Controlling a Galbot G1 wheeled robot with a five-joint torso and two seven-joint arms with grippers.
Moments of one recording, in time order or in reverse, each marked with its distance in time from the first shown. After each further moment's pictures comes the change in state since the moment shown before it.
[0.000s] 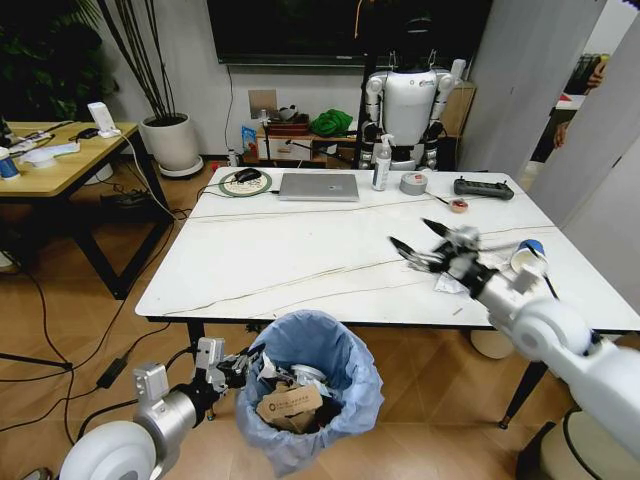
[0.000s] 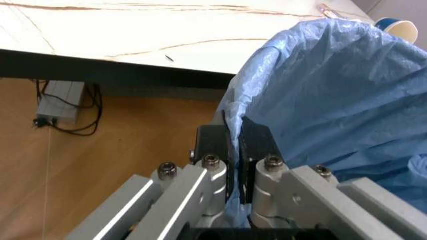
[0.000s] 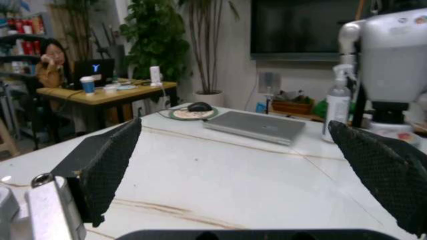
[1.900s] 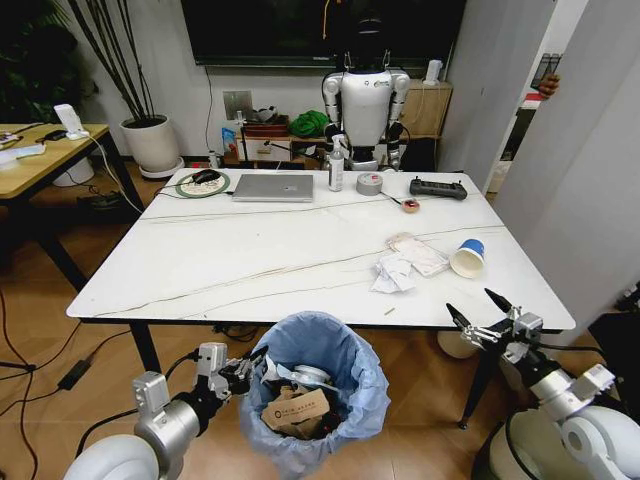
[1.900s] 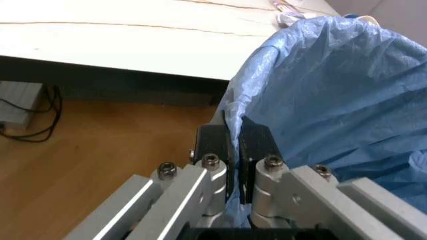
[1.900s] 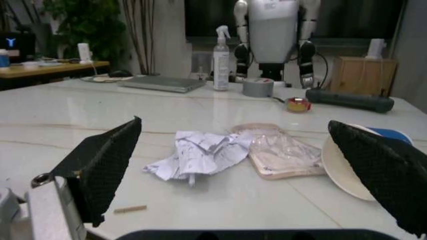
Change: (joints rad) left arm 0.058 -0.037 -0.025 -0.046 0.044 -0.008 0.003; right arm -0.323 0.246 0.245 -0.003 -0.274 0.082 0.016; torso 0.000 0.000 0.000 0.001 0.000
